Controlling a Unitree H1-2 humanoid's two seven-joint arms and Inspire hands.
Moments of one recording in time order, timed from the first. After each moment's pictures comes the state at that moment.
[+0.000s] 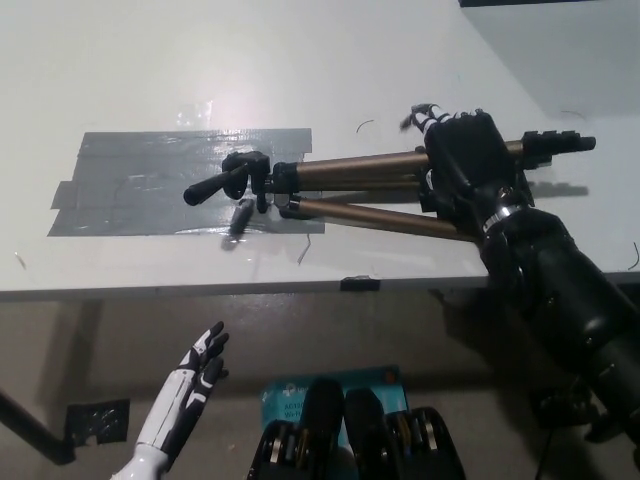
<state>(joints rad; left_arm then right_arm) -0.02 0.17 -0.11 0.10 0.18 -0.17 -0.07 -0.86 -0.25 0.53 0.76 -0.90 -0.04 -0.34</state>
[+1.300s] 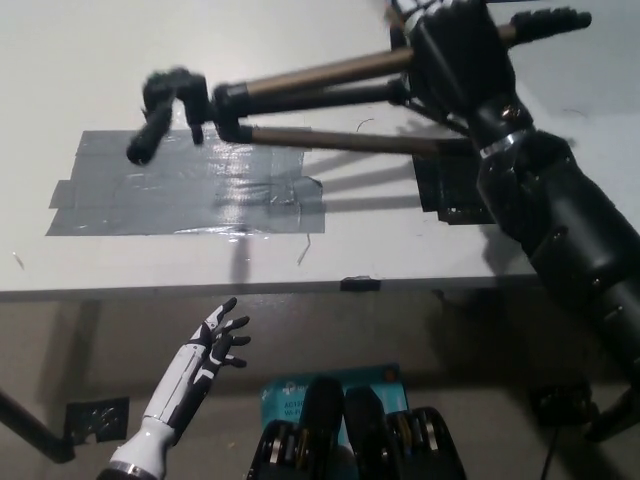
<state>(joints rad) -0.08 0.17 -0.11 0.08 0.16 -0.15 -0.12 -0.99 -0.26 0.48 0.71 -0.94 -0.23 -0.50</state>
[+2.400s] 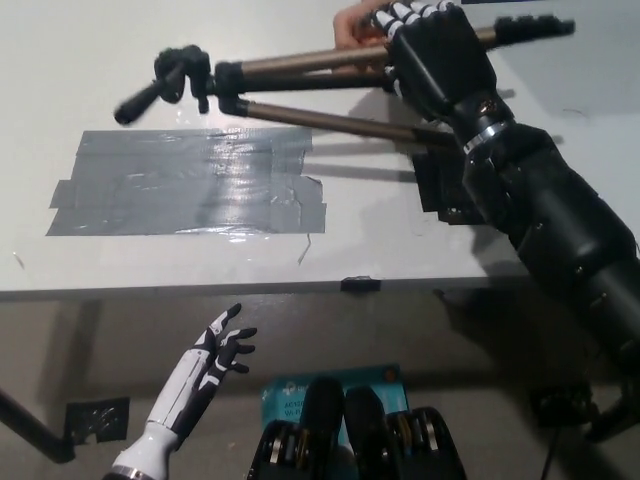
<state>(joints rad) -0.06 0.17 -0.12 0.08 0.19 -0.15 -0.12 -1.02 -0.24 0.50 0.71 -0.92 -0.15 -0.35</state>
